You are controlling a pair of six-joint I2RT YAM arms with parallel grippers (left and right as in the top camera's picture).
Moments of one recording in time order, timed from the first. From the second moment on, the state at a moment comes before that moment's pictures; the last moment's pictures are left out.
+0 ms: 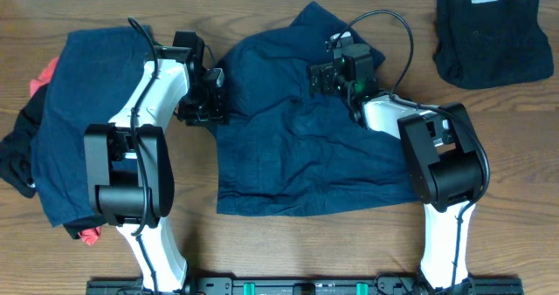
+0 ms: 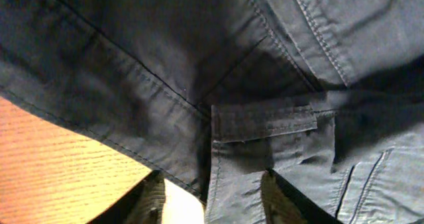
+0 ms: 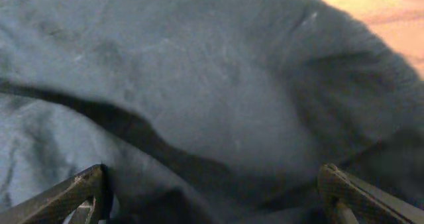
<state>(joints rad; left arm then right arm) -0.07 2.03 1.51 -1.04 0.23 -0.02 0.32 2.21 1.25 0.37 -0.06 0.12</state>
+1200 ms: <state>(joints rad) -0.08 2.16 1.53 -0.56 0.22 -0.10 0.18 2.23 1.28 0.23 0.03 0.07</state>
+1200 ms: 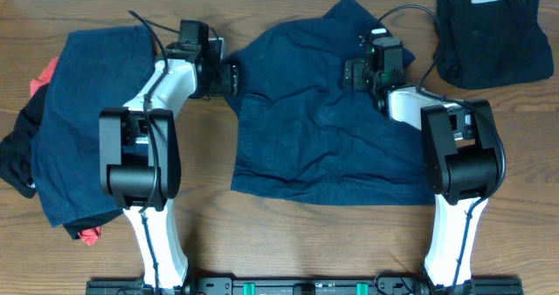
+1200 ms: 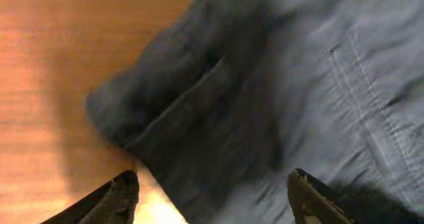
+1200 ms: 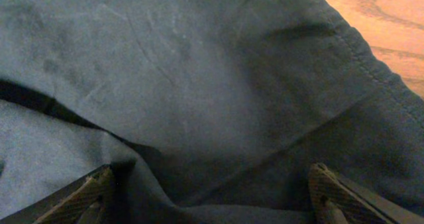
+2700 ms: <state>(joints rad) -0.11 2.11 1.54 -0.26 0.03 -0.12 0.34 1.67 1.25 -0.54 -0.35 0.11</state>
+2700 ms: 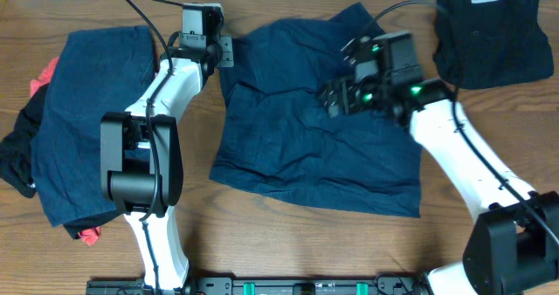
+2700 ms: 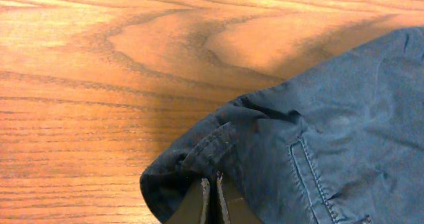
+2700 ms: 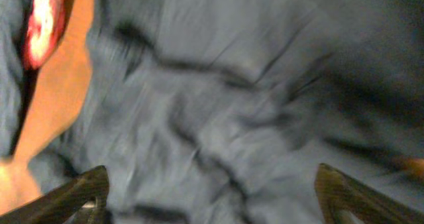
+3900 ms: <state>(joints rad) -0.11 2.11 1.54 0.02 -0.07 -0.12 0.62 1.92 1.19 -0.80 -0.40 0.02</state>
